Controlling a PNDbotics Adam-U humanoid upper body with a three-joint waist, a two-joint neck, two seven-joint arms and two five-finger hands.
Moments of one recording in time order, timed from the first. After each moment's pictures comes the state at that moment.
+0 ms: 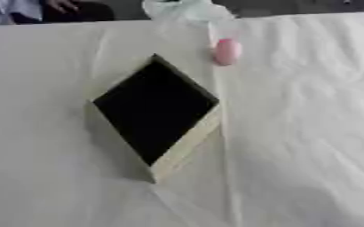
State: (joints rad) left arm -0.30 0.34 0.21 -1.98 -0.17 -0.21 0.26; right arm -0.77 -0.47 0.06 -1.98 0.50 -0.04 0.10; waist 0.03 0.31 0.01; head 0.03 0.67
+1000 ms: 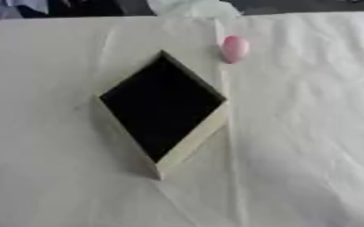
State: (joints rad) left arm -0.30 0.34 0.21 -1.98 -0.17 -0.20 0.26; right arm -0.95 -0.56 0.21 -1.88 0.59 0.01 0.21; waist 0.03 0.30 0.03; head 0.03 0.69
